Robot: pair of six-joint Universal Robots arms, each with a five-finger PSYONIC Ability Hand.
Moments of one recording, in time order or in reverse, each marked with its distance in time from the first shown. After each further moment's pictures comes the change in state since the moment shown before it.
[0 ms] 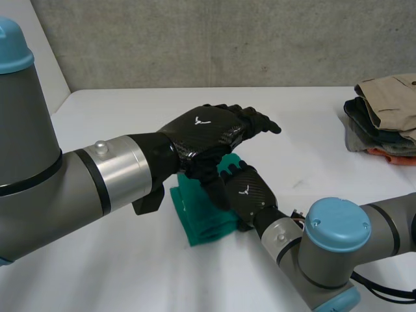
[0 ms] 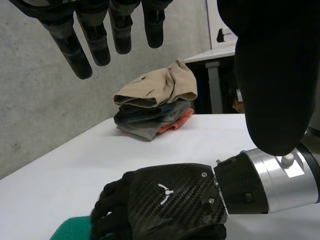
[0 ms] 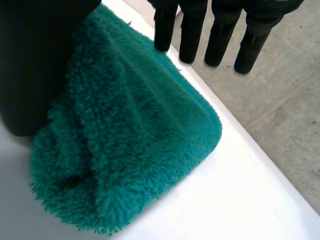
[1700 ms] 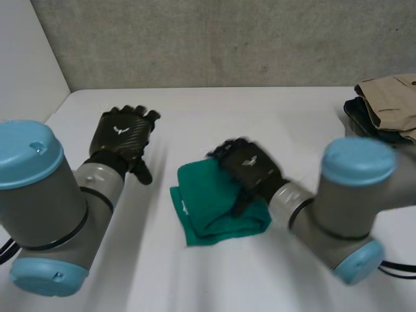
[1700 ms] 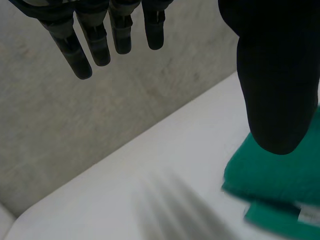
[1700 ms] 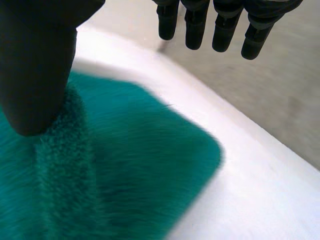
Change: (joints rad) left arm 0.040 -0.018 -0.343 0.505 -0.691 0.146; right arm -0.068 -0.113 -0.215 0.398 -0.094 0.271; left_hand 0.017 0.000 0.000 0.000 0.002; right_hand -0.164 -0.179 -0.185 -0.179 -0.167
